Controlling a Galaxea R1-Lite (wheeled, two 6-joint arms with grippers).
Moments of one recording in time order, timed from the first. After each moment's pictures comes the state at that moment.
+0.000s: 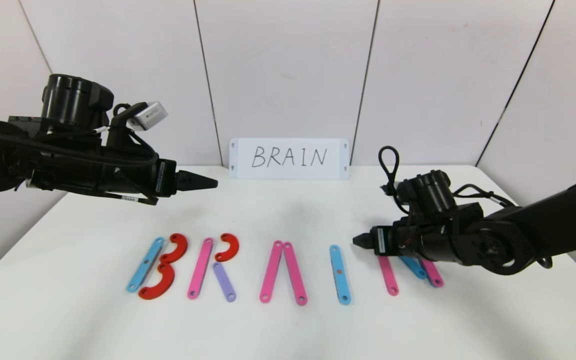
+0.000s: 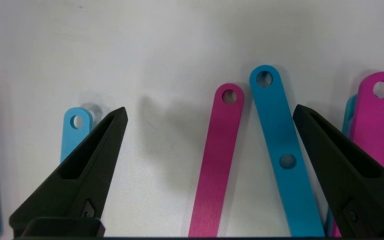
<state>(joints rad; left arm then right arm) -0.16 1.69 -1.22 0.10 -0.50 0.05 0.42 1.98 -0.94 -0.25 -0.06 0.31</state>
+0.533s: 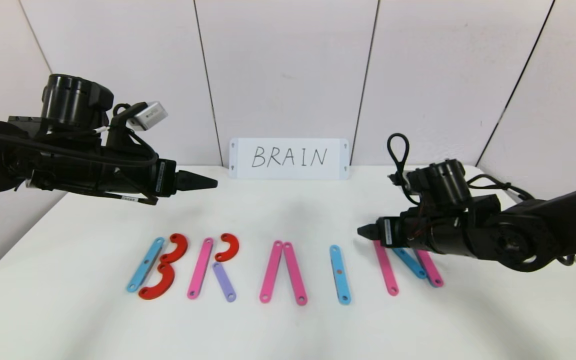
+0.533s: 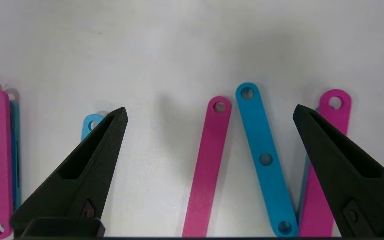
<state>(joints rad) -0.16 1.69 -1.22 0.10 -0.50 0.05 0.40 1.89 -0.93 -0.23 -0.08 0.27</state>
